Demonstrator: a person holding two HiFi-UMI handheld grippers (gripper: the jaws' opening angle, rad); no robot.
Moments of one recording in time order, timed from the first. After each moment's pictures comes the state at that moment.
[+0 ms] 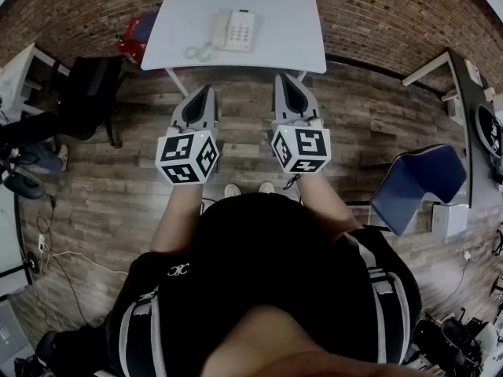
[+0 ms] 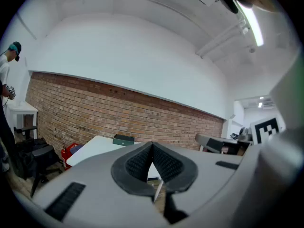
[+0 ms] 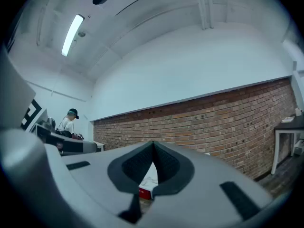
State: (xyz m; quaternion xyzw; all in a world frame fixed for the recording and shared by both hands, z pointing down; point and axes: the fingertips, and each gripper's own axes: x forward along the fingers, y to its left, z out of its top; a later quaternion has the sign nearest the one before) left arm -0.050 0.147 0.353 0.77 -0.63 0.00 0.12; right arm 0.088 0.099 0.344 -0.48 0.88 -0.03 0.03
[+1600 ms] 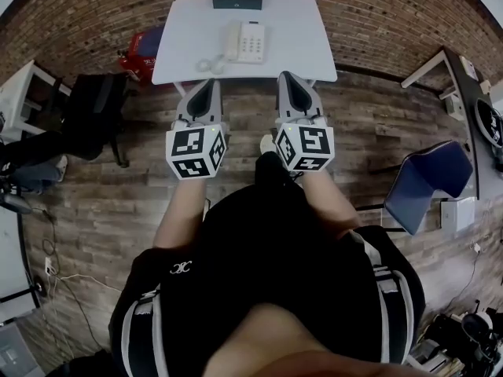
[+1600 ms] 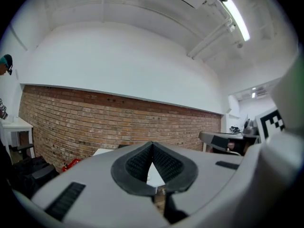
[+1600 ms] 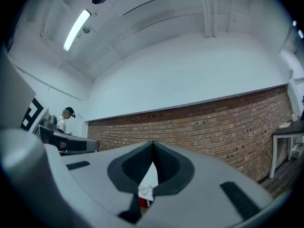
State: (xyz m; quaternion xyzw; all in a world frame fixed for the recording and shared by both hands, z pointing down) left arm -0.115 0.121 0.341 0.78 -0.62 0.01 0.05; right arm 0.026 0.089 0.335 -0.51 0.86 0.00 0.04
